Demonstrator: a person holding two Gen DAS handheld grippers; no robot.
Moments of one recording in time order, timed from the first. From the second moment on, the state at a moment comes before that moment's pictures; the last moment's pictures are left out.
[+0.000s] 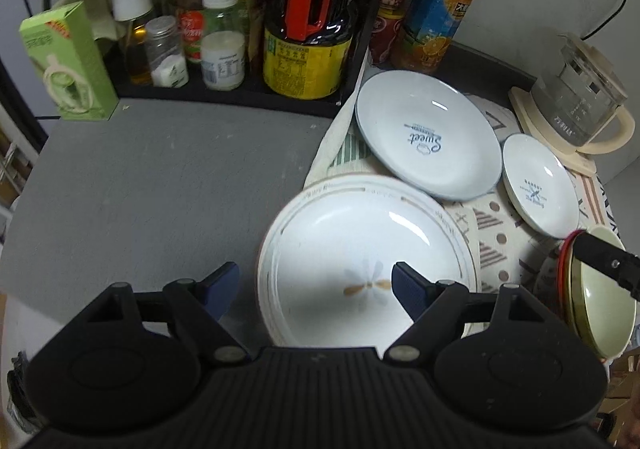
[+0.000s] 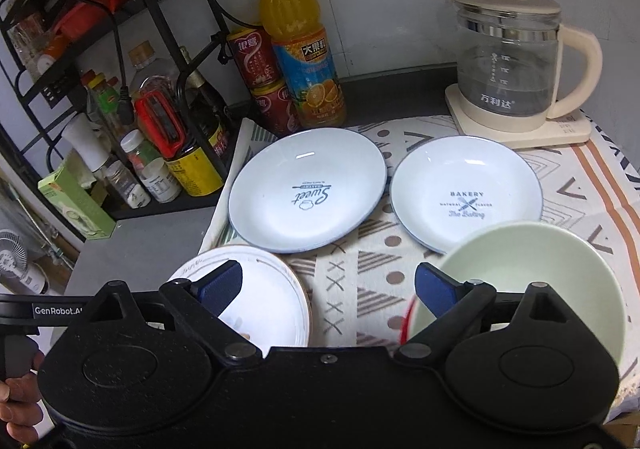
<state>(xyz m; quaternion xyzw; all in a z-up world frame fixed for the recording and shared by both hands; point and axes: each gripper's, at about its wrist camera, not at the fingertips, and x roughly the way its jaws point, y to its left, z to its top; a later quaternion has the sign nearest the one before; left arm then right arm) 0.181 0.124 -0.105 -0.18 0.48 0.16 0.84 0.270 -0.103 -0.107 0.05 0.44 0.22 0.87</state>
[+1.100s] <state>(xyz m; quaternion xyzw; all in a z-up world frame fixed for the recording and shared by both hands) 0.320 0.166 -0.169 -0.20 0.50 0.06 0.84 0.360 -0.036 -0.198 0.09 0.54 0.13 0.83</state>
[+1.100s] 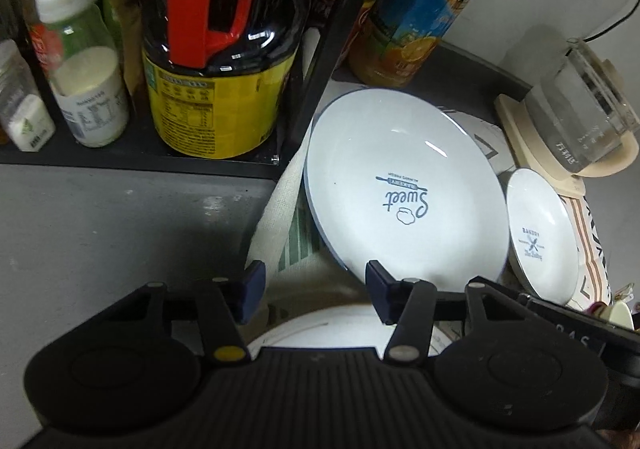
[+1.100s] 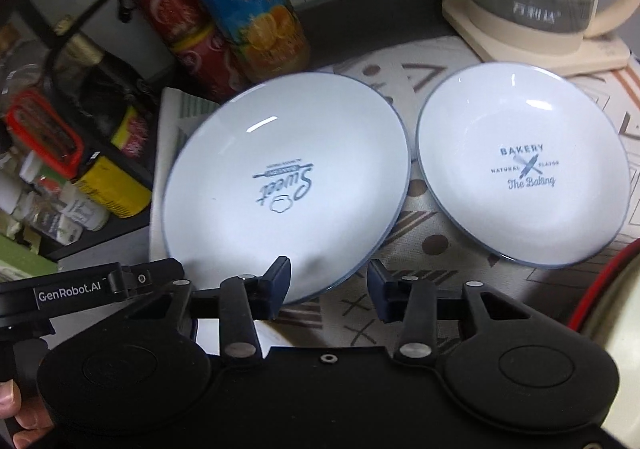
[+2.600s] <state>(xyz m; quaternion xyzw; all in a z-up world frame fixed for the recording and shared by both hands) 0.318 0.158 -0.176 -0.26 0.46 0.06 0.85 0.348 -0.058 -0.180 0.11 0.47 0.16 0.86</state>
